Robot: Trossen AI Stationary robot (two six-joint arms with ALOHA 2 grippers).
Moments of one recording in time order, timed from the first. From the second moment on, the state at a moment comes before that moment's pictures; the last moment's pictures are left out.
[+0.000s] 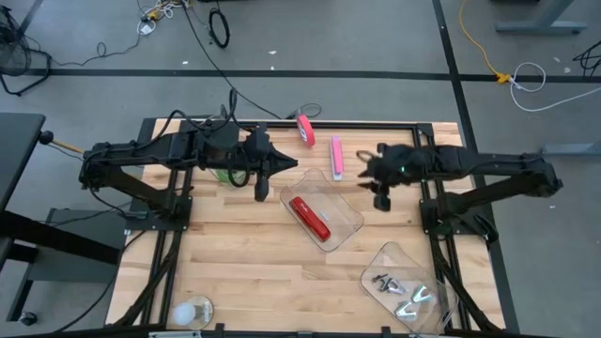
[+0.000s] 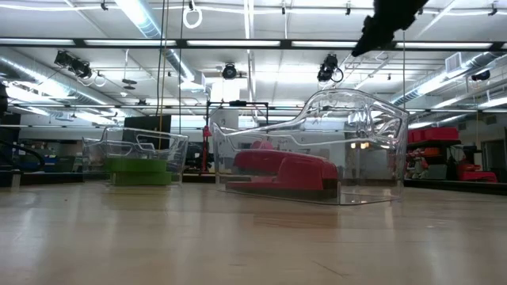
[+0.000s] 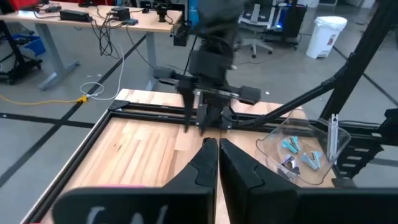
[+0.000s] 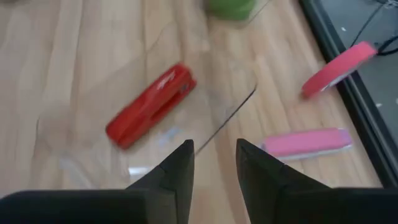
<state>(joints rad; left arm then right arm) 0.01 1.31 1.47 -0.42 -0.09 -0.08 -0.05 1.07 1.06 -0.78 0.09 0.00</state>
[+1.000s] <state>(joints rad) 0.01 1.31 1.47 -0.42 -0.18 -0.13 -0.49 1.41 1.06 -0.54 -0.07 0.45</state>
